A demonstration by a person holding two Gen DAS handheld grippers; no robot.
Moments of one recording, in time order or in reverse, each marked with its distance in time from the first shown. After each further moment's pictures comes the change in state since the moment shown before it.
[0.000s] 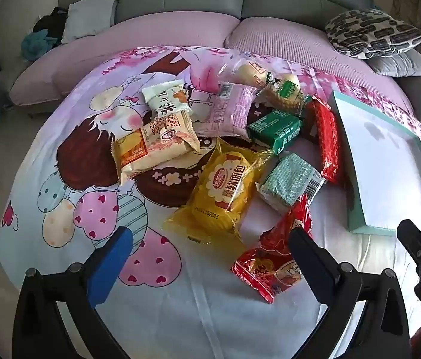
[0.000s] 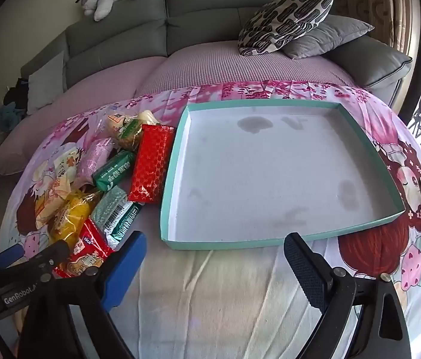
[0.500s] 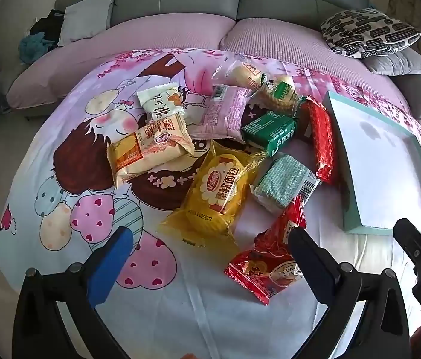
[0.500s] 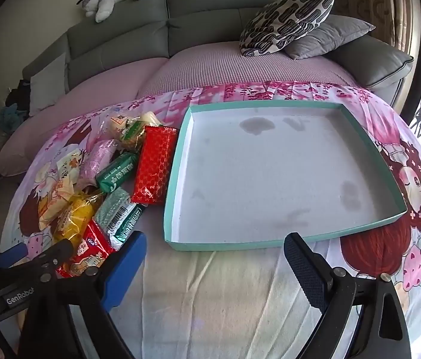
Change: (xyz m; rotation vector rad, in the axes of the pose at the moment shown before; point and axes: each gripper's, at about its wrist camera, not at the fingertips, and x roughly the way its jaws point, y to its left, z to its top) left arm -0.001 0.003 0.001 0.011 -0.015 -0.008; right arm 0.000 0.000 0.000 0.005 -0.003 0.008
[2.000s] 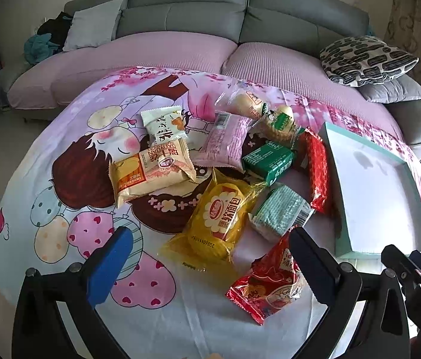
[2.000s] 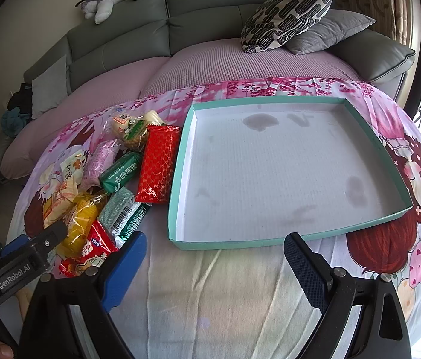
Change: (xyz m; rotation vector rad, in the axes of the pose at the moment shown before) left arm -0.008 0.009 0.007 -0.067 -0.116 -0.053; right arm 0.002 0.001 -0.002 0.017 0.010 0.024
